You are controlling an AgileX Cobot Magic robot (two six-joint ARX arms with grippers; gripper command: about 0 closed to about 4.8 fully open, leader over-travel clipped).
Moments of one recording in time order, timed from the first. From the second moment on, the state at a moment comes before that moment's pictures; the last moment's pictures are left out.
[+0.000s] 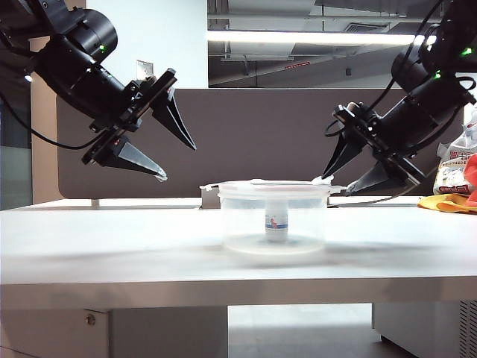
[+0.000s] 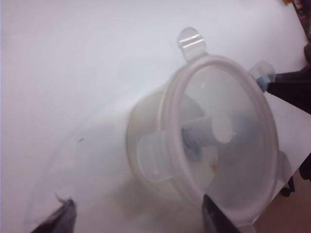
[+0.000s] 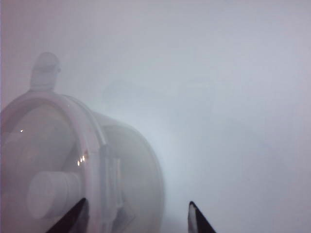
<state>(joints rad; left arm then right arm) -0.26 1.75 1.27 -0.29 0.57 -0.32 0.13 1.90 1.34 -0.24 -0.60 0.24</state>
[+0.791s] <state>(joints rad) -0.27 1.75 1.27 -0.29 0.56 -0.32 0.16 1.92 1.34 -0.10 -0.63 0.29</state>
